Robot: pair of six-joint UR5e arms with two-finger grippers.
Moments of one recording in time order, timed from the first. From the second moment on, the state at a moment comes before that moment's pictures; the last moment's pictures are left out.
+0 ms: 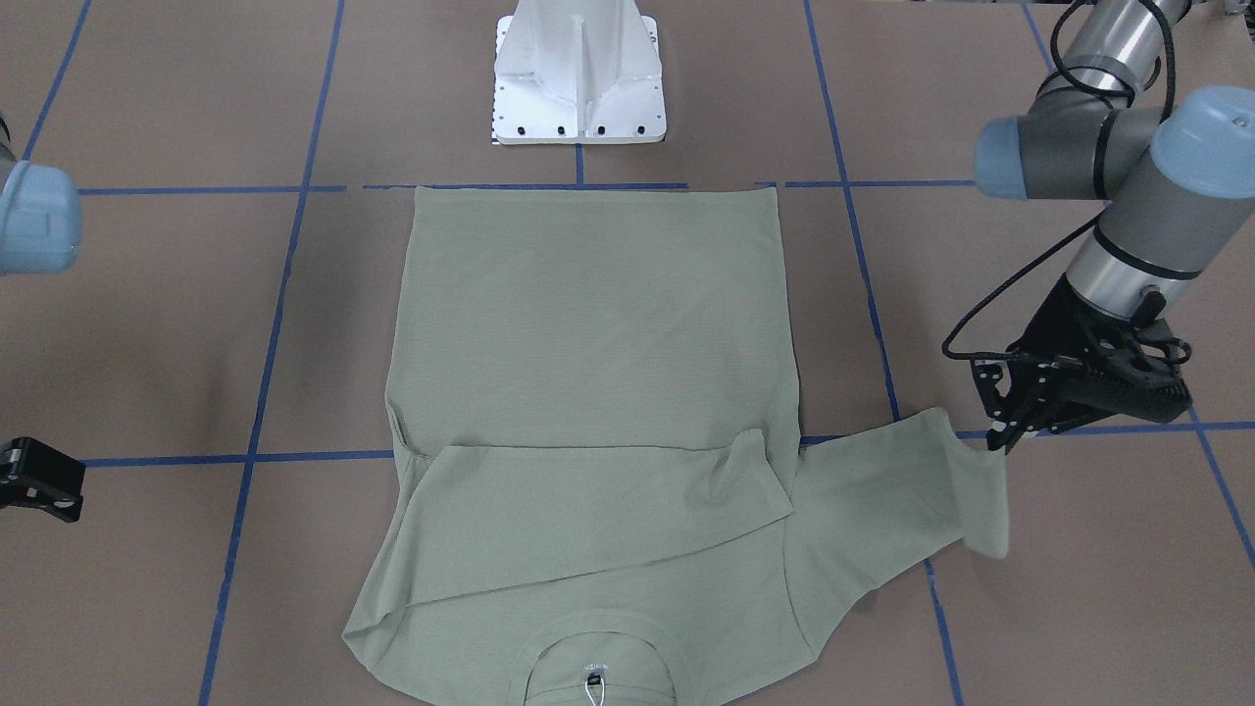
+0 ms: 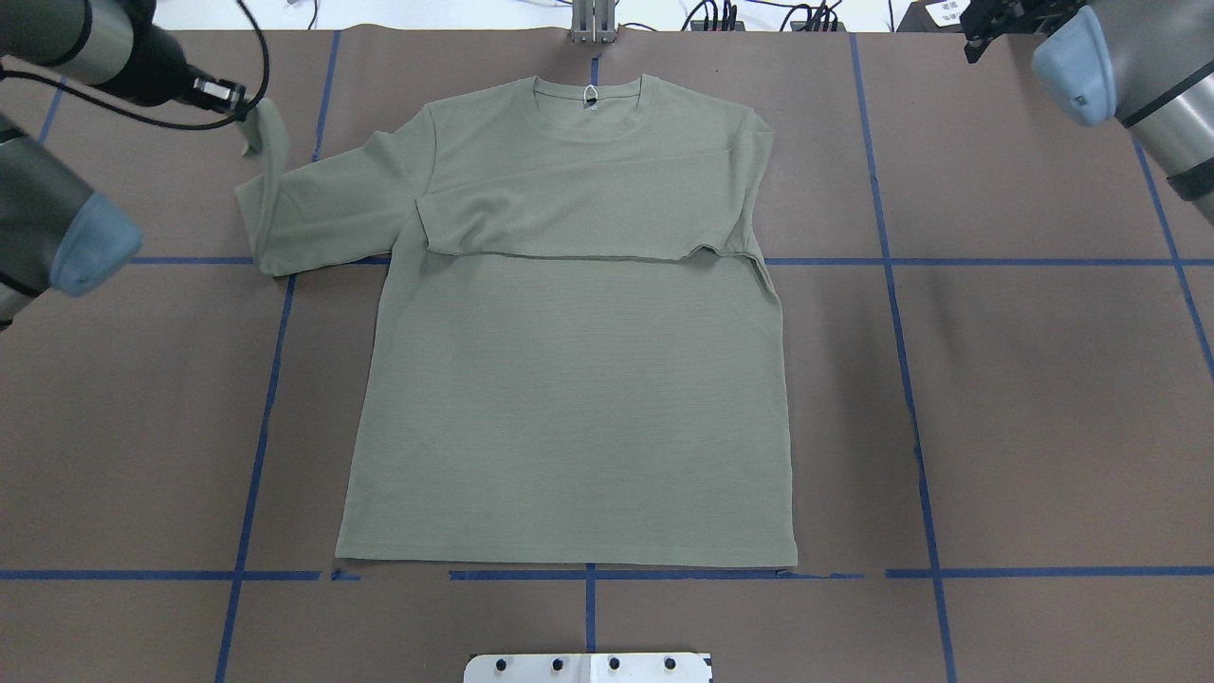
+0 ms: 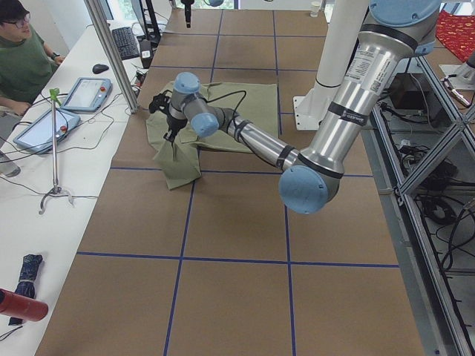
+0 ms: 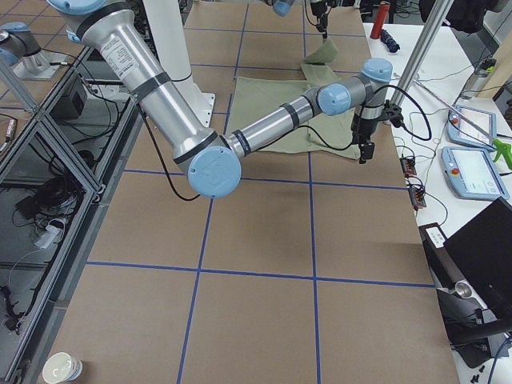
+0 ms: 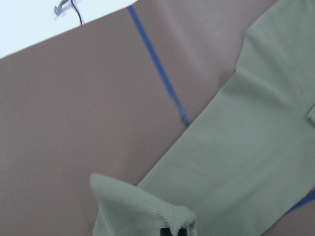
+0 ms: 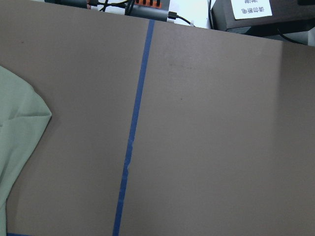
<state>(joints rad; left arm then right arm) -1.05 -2.08 -1.61 -1.94 -2.04 -0.67 1.24 -0.94 1.45 -1.67 2.19 0.38</state>
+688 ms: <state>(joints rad) -0.80 -2.46 -1.50 -1.95 -1.90 -1.14 1.26 -0.95 1.46 -1.67 2.19 0.37</state>
